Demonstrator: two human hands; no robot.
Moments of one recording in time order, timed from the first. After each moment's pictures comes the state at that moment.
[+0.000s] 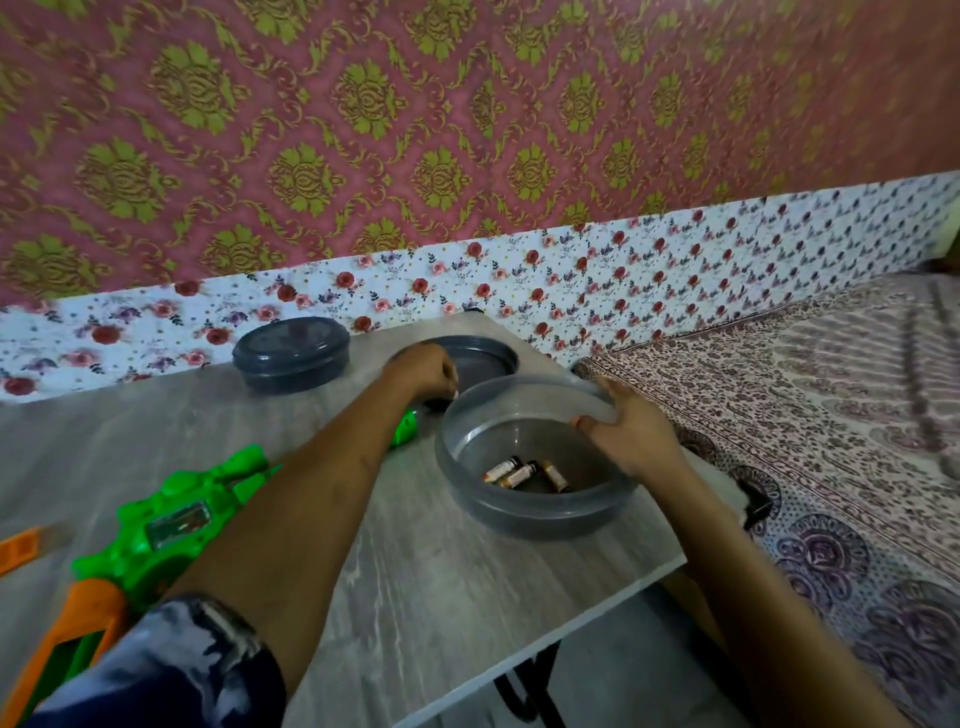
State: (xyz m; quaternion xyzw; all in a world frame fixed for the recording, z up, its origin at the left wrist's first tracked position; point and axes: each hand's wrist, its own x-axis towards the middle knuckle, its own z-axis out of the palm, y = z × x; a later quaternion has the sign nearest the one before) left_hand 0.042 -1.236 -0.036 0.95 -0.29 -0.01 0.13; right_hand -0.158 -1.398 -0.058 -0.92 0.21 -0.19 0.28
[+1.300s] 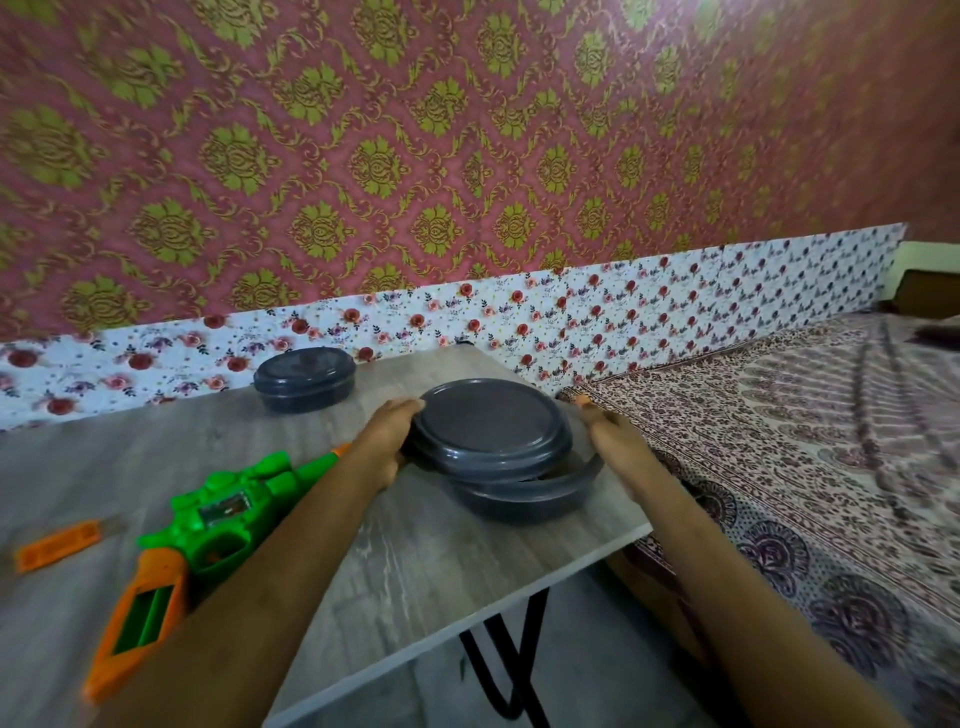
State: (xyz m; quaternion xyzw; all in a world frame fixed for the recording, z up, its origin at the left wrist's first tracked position) left_hand -0.068 -1.189 -0.040 0.68 -0.04 -0.13 0.72; right_hand -0.196 -1.390 -0.044 -0.76 0.27 -0.17 0.57
